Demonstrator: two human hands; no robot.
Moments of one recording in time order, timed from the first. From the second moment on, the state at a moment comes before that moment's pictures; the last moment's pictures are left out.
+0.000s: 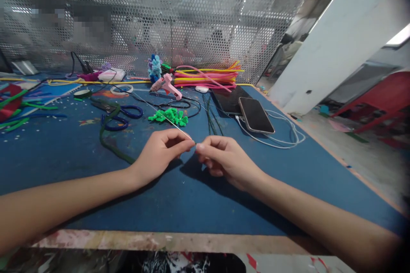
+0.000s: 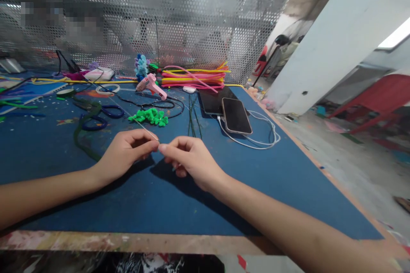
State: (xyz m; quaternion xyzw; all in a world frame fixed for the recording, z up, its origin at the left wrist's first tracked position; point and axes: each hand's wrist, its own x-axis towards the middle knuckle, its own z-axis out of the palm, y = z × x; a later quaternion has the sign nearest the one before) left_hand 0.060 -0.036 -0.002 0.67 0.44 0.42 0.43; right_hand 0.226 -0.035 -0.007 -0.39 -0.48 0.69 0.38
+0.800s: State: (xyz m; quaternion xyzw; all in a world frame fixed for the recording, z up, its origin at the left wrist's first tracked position) left_hand 0.056 -0.034 -0.002 0.69 0.41 0.41 0.42; right_hand 0.232 -0.032 -0.008 -0.31 -0.46 0.78 0.29
